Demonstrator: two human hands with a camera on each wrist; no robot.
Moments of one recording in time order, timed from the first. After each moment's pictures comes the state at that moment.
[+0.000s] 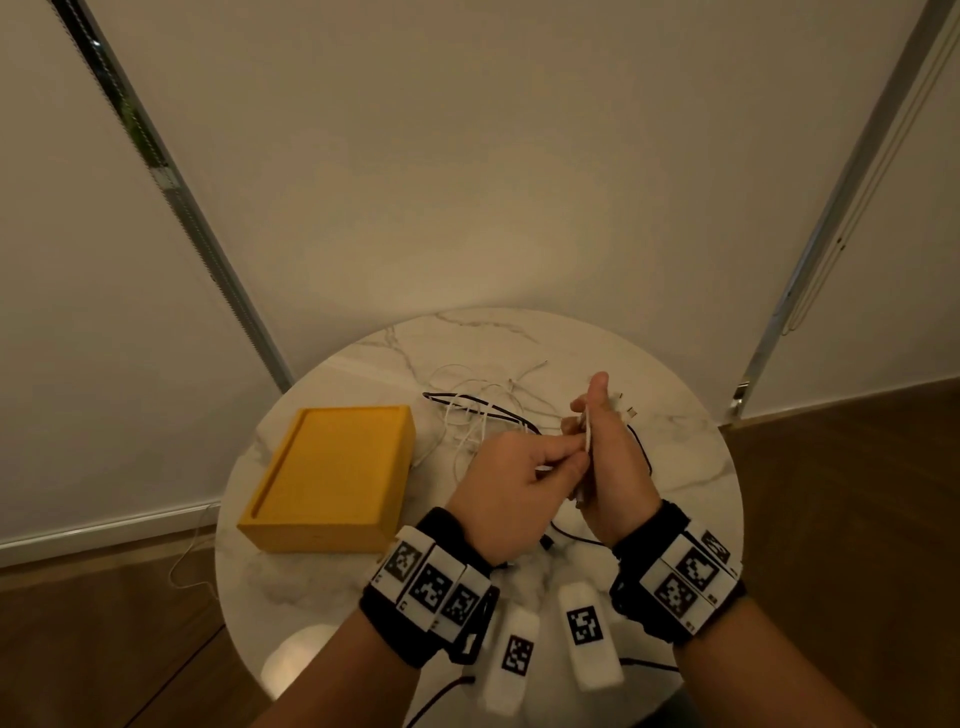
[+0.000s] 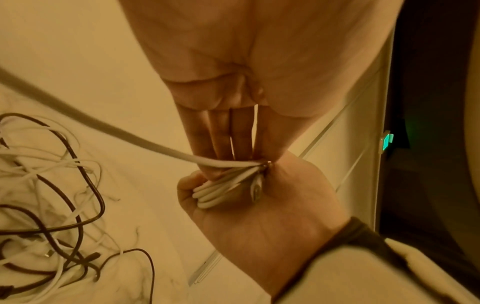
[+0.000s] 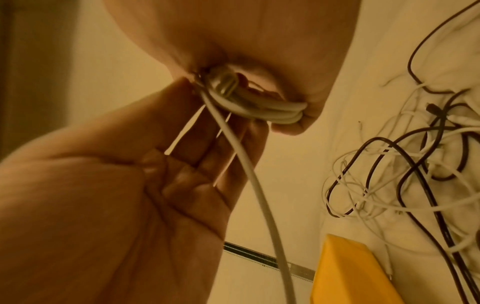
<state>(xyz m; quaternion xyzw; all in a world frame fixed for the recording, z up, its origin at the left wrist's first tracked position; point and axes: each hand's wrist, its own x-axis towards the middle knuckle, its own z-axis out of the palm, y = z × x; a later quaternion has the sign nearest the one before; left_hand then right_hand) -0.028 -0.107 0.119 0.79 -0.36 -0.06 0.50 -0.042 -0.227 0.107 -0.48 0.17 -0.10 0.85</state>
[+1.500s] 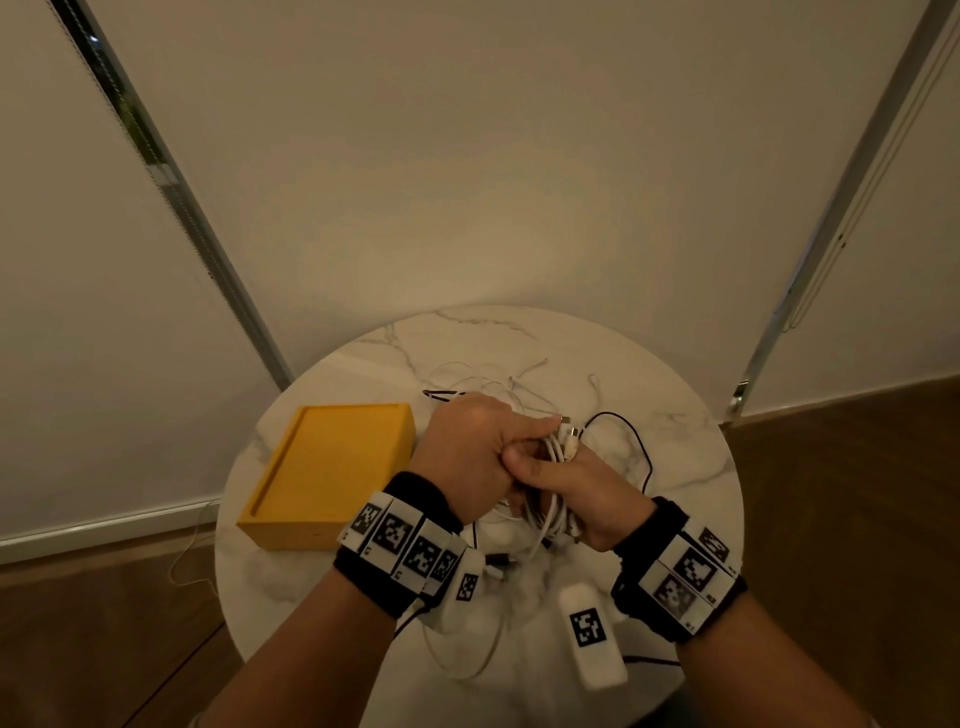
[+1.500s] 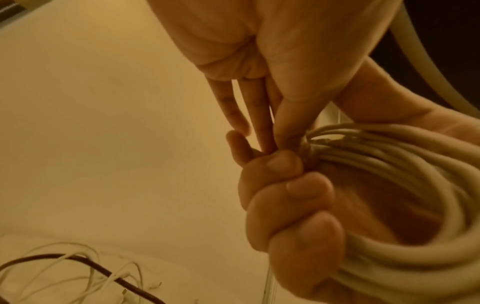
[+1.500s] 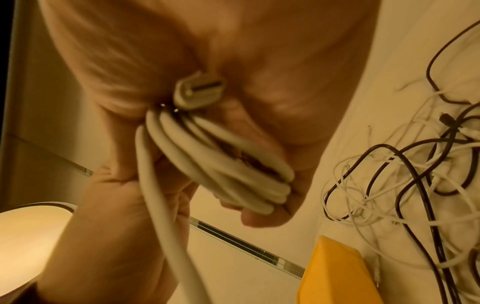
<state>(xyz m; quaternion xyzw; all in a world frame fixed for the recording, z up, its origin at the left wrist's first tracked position) 0.008 -0.081 0.130 0.83 -0.45 0.17 0.29 -0.040 -0.226 0.086 -0.59 -0.07 0.09 0.80</state>
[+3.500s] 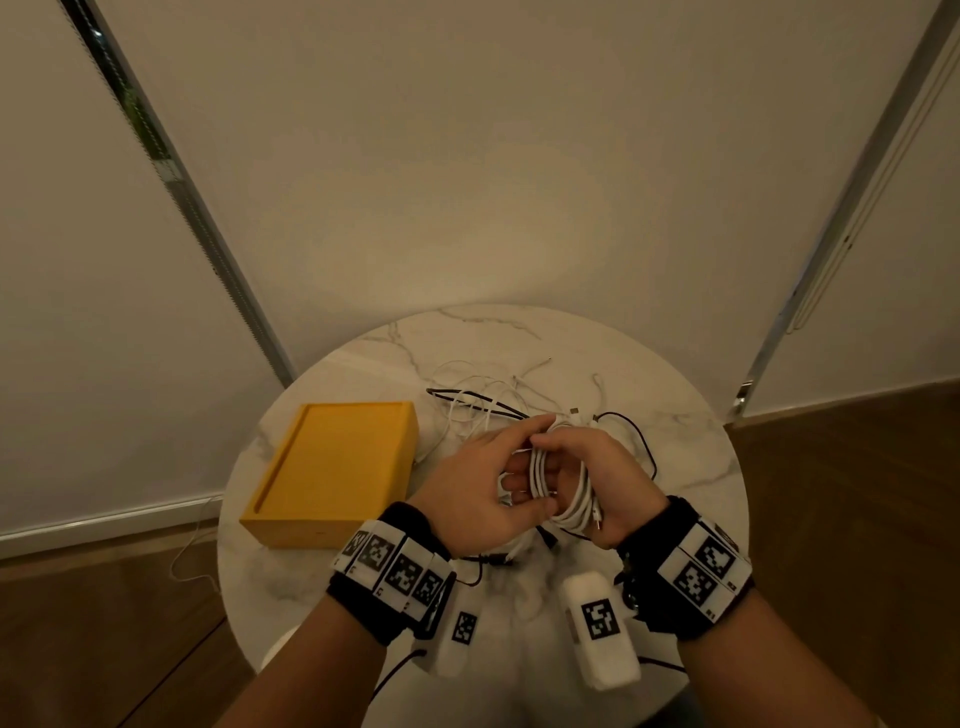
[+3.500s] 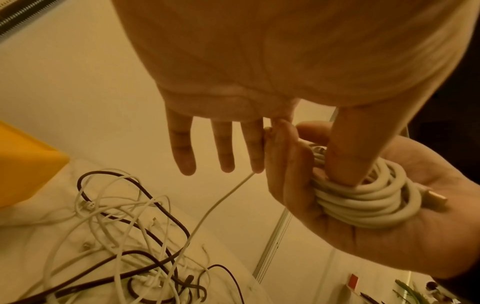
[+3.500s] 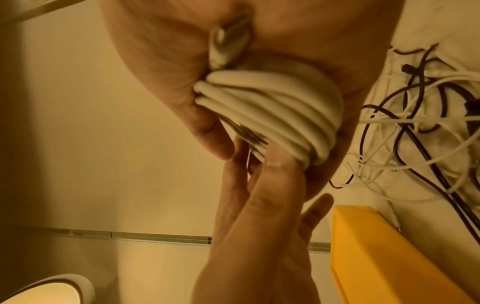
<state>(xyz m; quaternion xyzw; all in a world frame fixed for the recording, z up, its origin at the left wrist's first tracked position) 0.008 -0.068 0.085 0.85 -0.39 -0.07 0.35 -0.035 -0.229 0.094 -0.45 0.12 0.14 0.87</state>
